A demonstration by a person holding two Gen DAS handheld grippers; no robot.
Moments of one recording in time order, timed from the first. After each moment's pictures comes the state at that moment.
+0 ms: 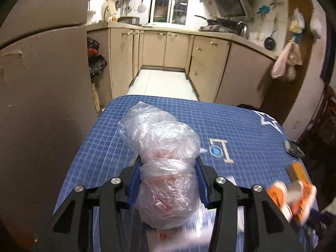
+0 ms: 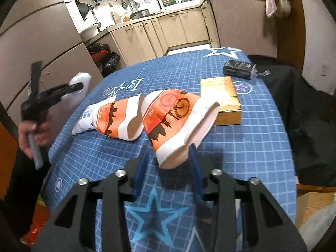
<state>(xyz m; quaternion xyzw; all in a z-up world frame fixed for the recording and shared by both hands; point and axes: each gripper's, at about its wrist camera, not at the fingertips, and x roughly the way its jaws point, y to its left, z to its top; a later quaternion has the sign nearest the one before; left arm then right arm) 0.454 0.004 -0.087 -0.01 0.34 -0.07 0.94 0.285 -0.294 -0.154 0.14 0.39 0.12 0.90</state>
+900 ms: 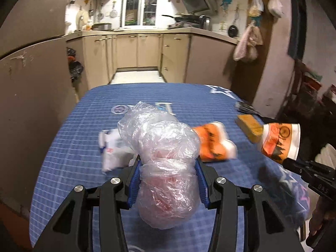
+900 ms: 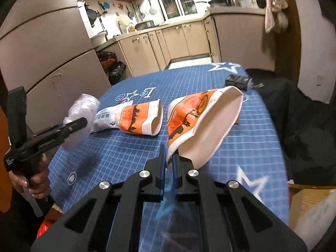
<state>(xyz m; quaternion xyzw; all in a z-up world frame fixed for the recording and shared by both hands) 0.314 -0.051 -0.096 0.02 0.33 -0.17 0.93 0.218 -0.279 -0.120 0.11 0.34 0.11 0.93</state>
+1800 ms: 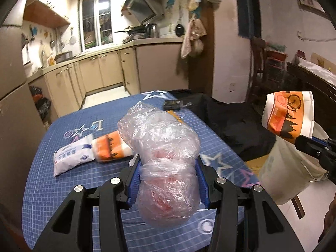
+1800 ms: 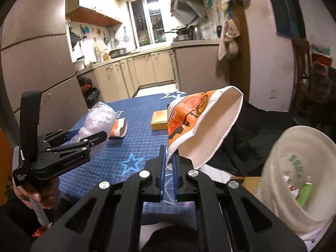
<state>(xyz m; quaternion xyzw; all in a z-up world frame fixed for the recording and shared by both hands) 0.202 -0.193 -0.071 0.12 0.28 -0.26 0.92 0.076 -0.347 -0.067 0.10 0.26 -0.02 0.96</state>
